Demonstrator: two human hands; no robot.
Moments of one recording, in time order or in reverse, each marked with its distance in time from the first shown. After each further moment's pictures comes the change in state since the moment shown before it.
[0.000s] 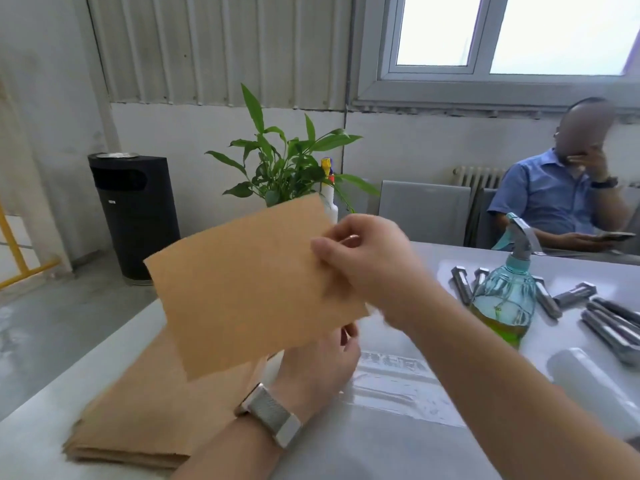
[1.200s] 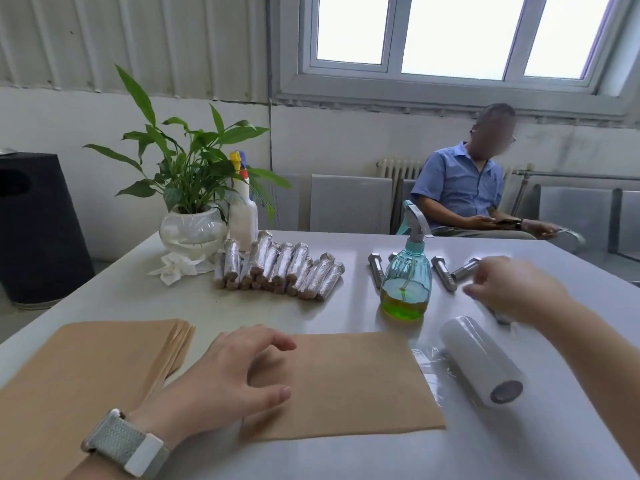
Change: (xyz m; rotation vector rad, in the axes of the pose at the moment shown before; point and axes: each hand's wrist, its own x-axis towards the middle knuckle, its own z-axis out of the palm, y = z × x) left_hand -0.002 -0.014 -0.010 -0.002 -0.153 0.488; right_hand -0.034 0.154 -0.234 -1.148 0.118 0.543
